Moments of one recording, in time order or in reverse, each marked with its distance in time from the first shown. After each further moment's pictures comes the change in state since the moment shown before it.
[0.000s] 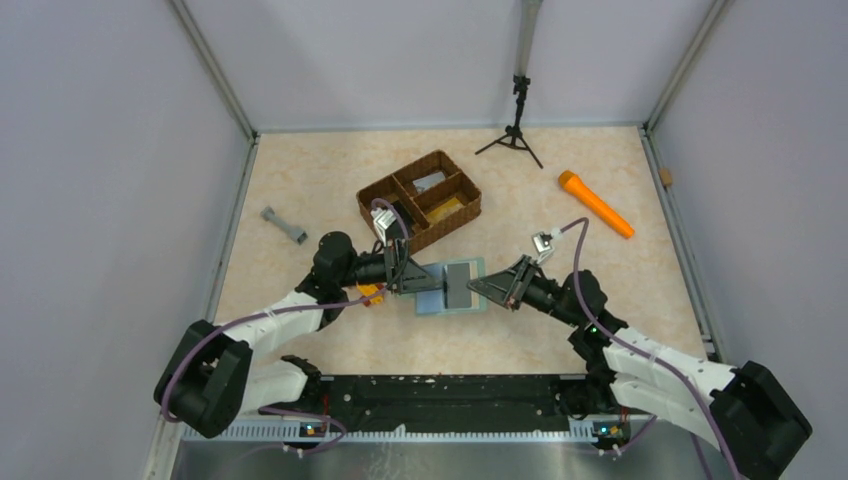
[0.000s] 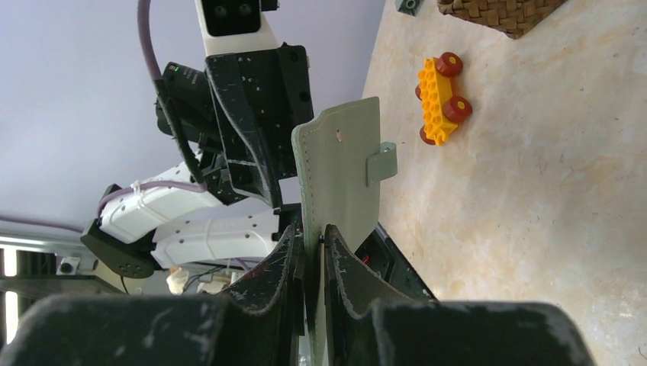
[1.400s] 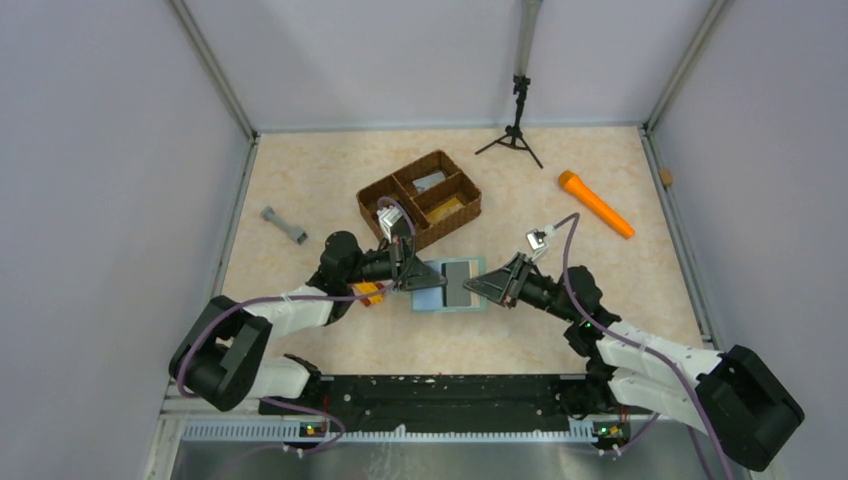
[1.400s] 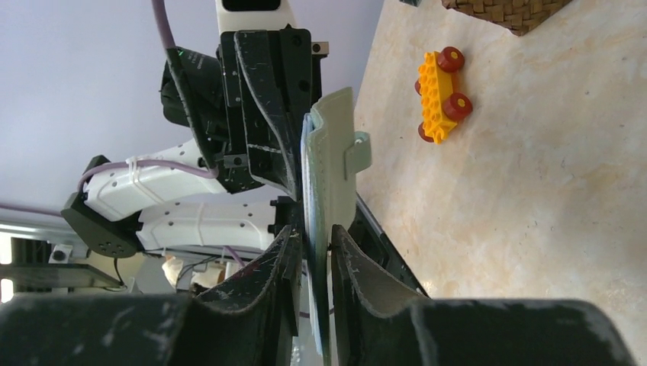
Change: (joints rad) left arm -0.003 0.140 -0.001 0.190 0.002 -0.113; right arm -0.013 0.124 0.013 0.105 -0.051 -0.019
